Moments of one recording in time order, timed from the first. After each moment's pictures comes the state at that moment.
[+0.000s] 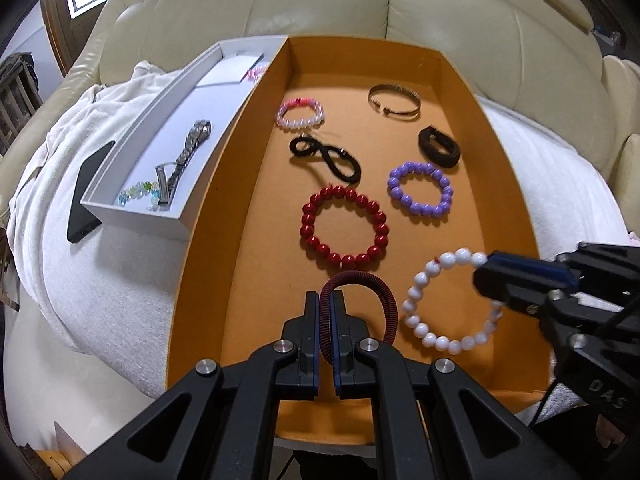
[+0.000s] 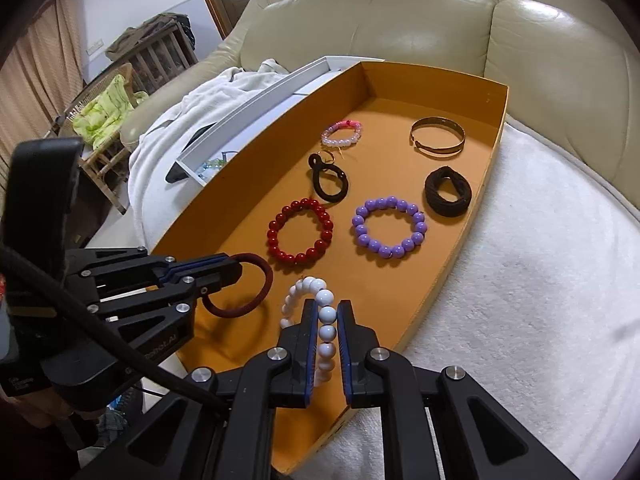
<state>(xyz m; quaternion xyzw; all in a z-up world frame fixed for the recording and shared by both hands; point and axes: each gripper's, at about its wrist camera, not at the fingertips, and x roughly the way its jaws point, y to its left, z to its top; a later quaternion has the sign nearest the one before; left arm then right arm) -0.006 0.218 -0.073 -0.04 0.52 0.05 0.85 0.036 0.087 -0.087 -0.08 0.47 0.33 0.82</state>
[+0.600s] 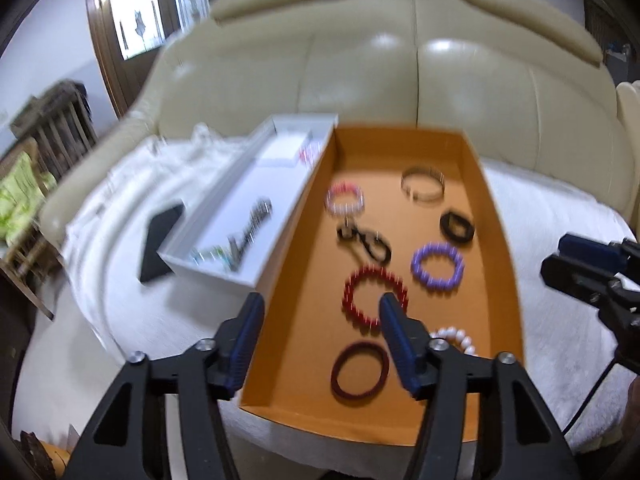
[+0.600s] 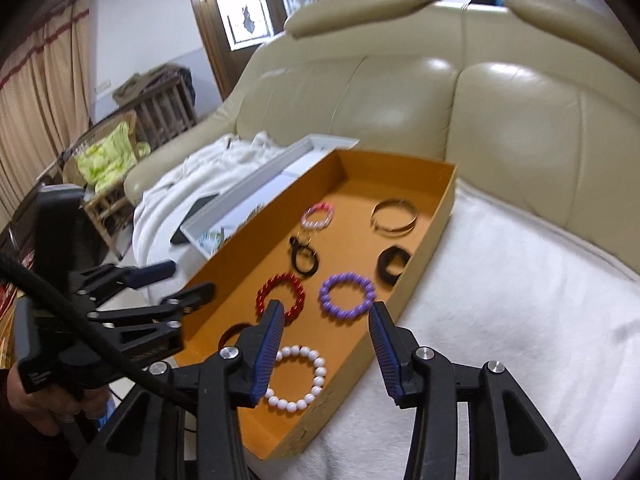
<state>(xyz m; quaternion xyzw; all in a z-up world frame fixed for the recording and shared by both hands) -0.030 0.206 0.001 0.01 0.40 0.14 0.90 0.026 0.042 -0.029 -0.04 0.36 0.32 0.88</state>
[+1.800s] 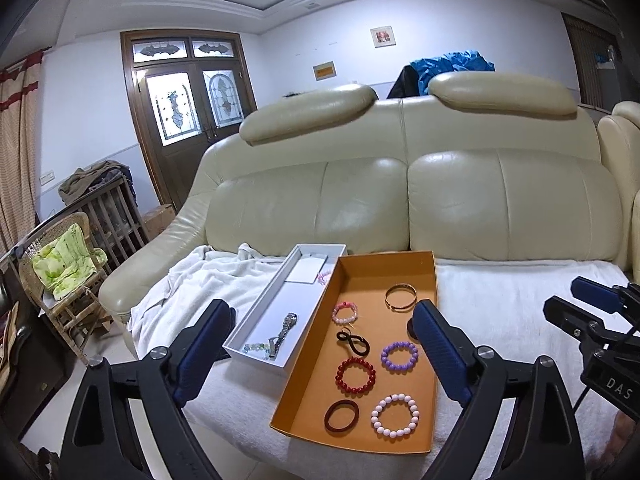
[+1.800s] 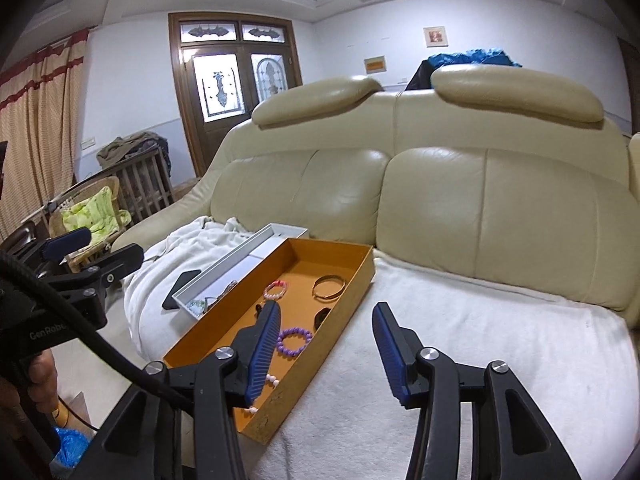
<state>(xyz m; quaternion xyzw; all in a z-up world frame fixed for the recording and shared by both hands) -0.087 0.124 0.128 0.07 0.26 0.19 0.94 -0.040 -0.059 0.053 0.00 0.24 0.26 0.94</state>
